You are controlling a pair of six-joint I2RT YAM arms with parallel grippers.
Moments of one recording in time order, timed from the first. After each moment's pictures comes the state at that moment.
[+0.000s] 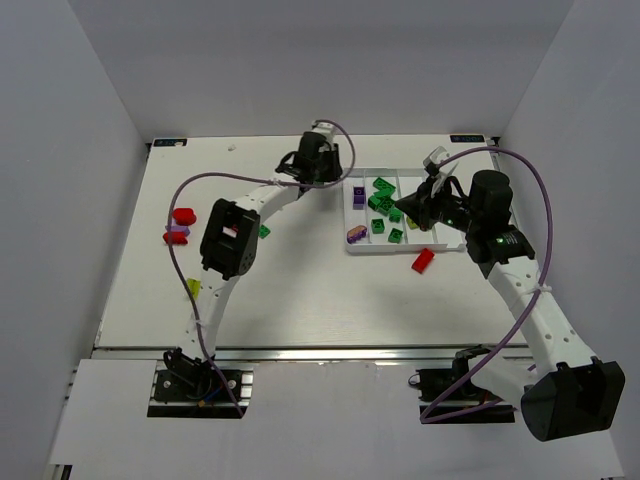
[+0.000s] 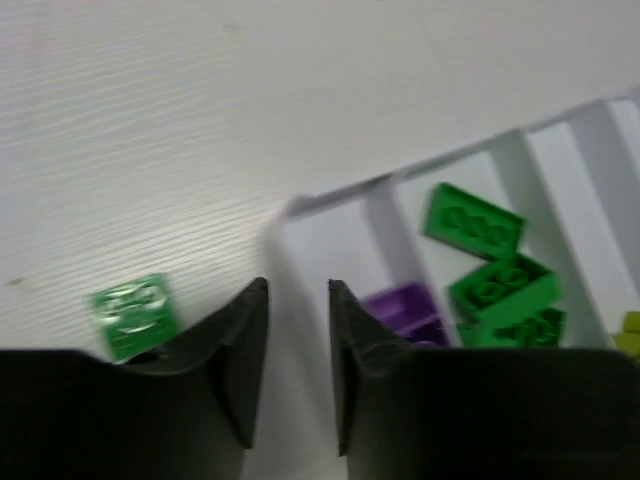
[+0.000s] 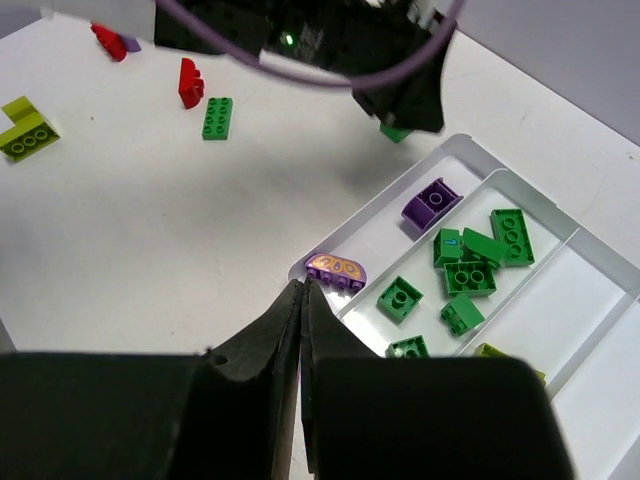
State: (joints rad) left arm -0.53 2.45 2.05 -0.07 0.04 -0.29; right arm 0.22 1.07 0.96 -0.16 -0.66 -0.16
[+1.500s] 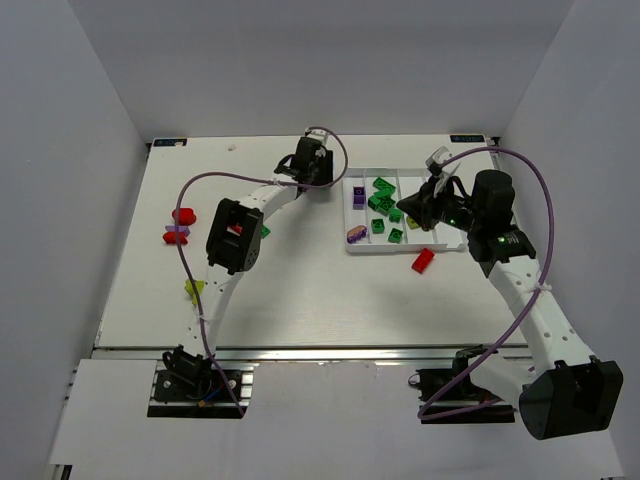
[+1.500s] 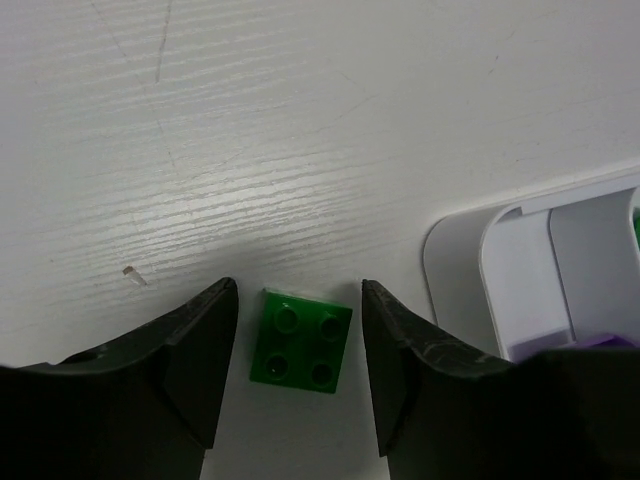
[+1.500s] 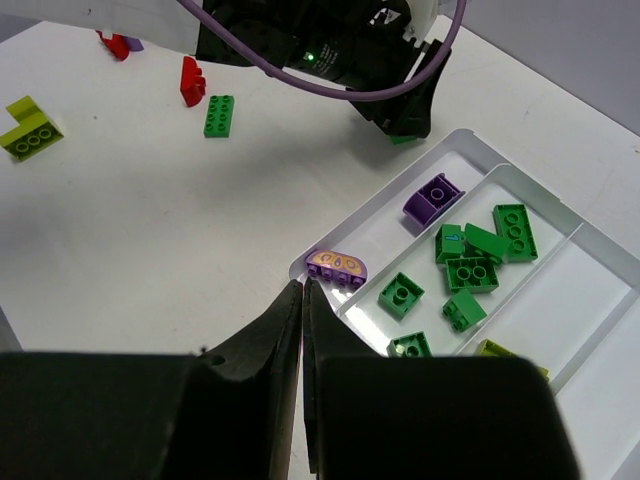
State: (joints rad) left arm -0.46 2.57 2.14 -0.17 -0.05 -0.27; right arm 0.19 1.07 0.95 -0.16 -0.70 -0.16
